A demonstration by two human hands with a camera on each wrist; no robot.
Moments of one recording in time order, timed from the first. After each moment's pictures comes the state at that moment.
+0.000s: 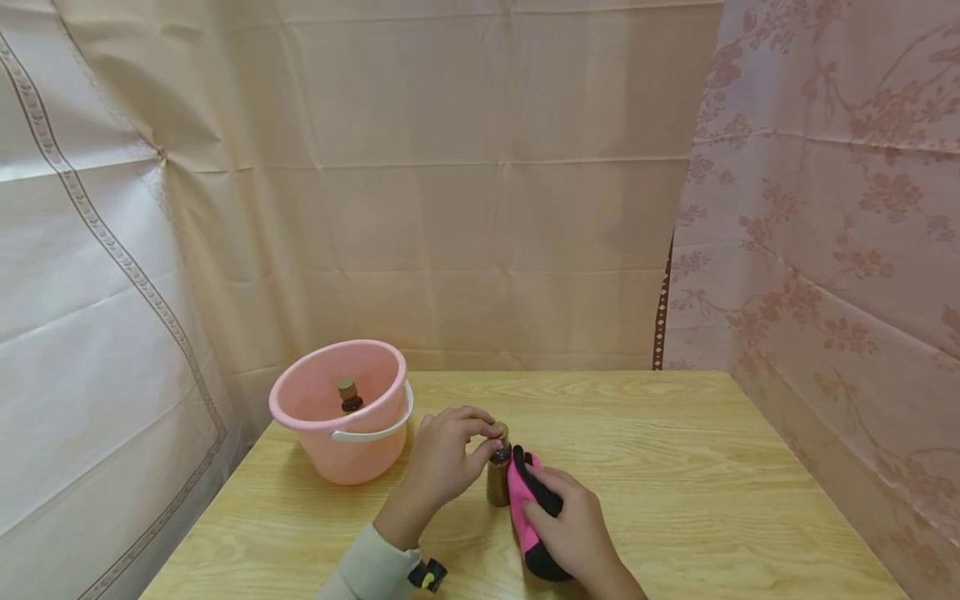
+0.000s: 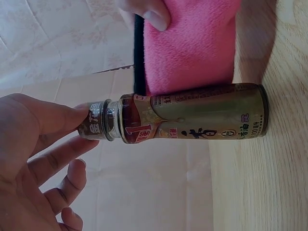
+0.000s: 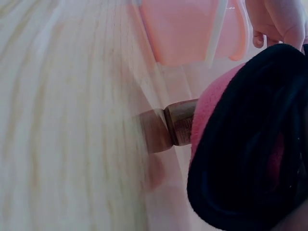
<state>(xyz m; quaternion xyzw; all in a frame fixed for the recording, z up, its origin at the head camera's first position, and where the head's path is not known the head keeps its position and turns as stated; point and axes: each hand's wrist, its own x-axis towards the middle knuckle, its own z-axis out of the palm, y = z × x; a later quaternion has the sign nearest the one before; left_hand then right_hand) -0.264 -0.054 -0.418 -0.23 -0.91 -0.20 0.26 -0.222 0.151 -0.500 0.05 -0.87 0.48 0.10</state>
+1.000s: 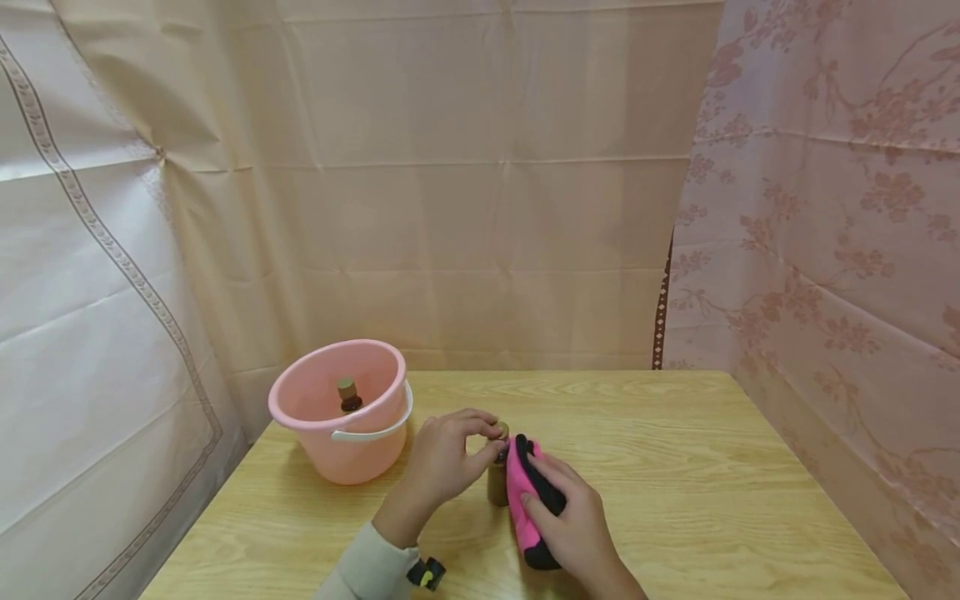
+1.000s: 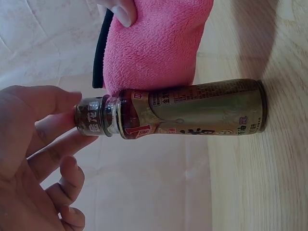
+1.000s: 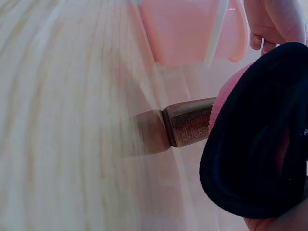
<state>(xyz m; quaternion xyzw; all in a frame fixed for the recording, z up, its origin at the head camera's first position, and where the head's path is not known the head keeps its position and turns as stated) -0.264 -0.054 -0.417 -0.24 -0.91 -0.23 0.24 -0.220 0.152 -0.499 0.11 -0.84 0.51 0.17</state>
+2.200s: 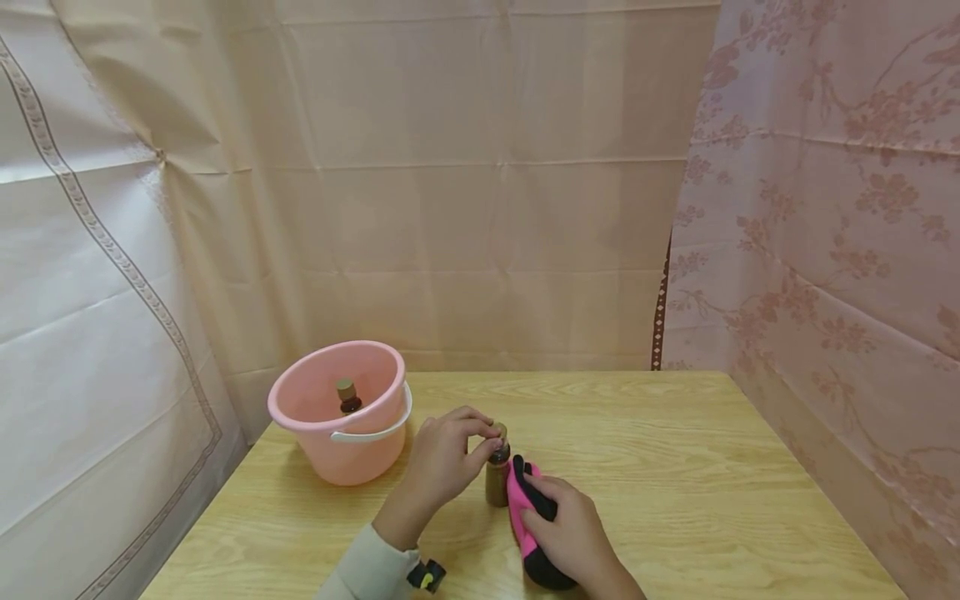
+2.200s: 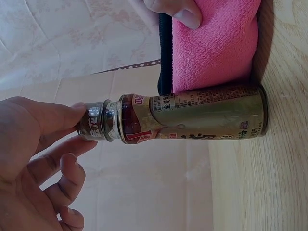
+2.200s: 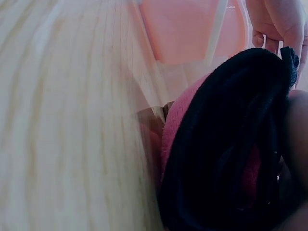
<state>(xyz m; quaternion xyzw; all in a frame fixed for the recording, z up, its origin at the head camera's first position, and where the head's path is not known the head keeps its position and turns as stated) -0.262 -0.052 -0.416 -0.23 -0.91 -0.23 0.25 -0.222 0.153 -0.504 0.07 -0.88 0.46 0.07</state>
